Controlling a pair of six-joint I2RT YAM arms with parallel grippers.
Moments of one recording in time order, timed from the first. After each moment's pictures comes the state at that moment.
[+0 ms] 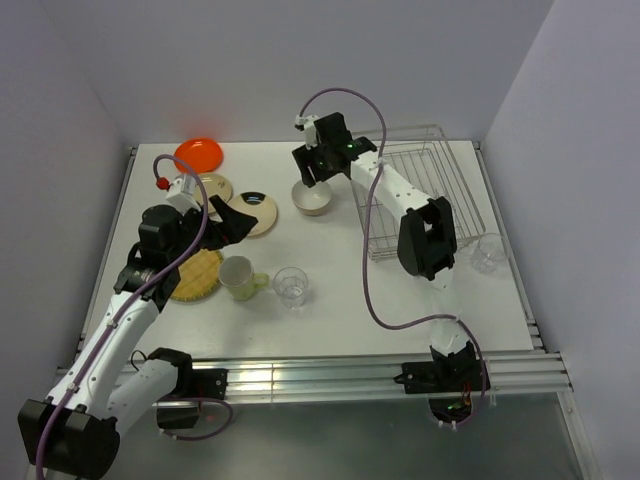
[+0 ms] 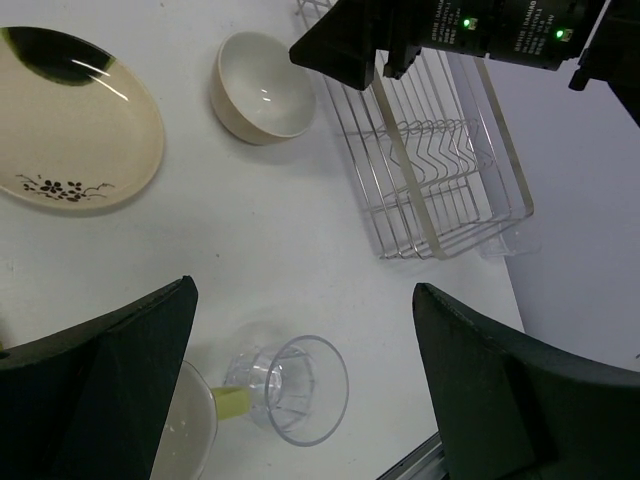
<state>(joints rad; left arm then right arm) -0.25 0.88 0.75 -0.15 0.31 -0.64 0.50 2.23 2.10 -0.63 -0.13 -0.07</state>
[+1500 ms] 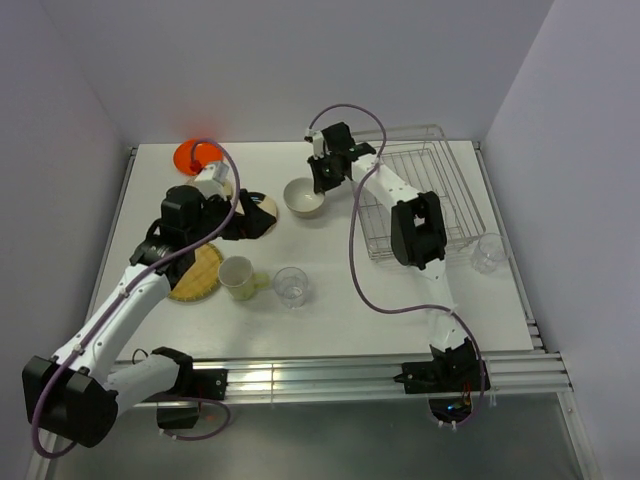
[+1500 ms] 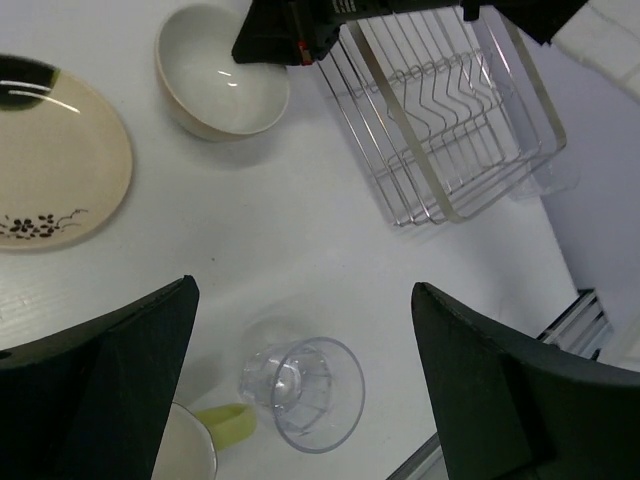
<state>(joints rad) -0.34 1.06 0.87 -0.18 0.32 -0.50 0.43 2.44 2.19 -0.65 -0.22 -0.03</state>
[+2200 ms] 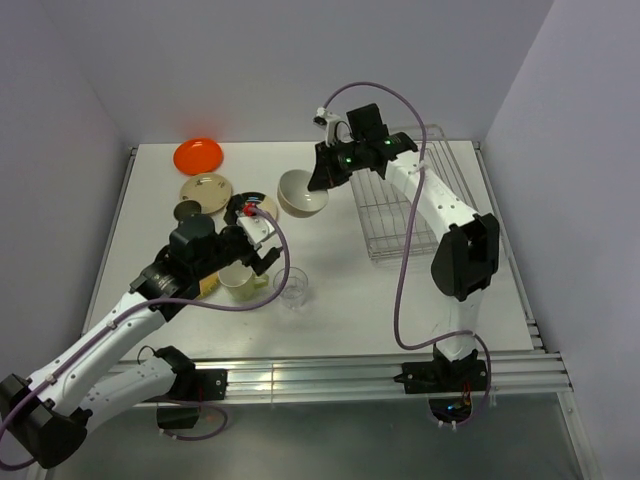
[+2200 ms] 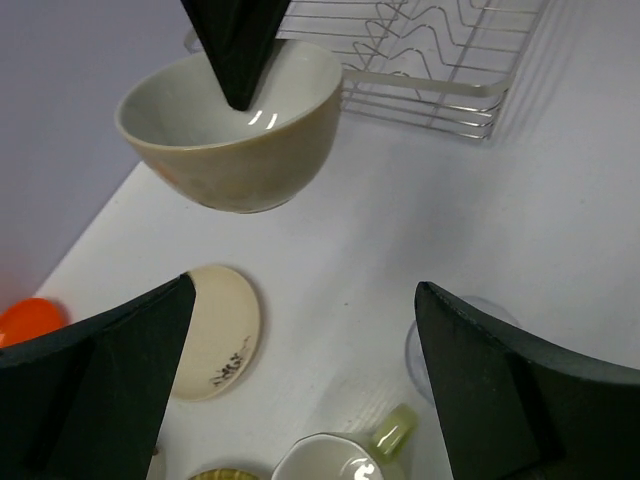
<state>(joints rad) -0.64 0.91 0.83 -0.15 0.20 0.38 0.43 1.94 1.90 -0.71 -0.64 0.04</state>
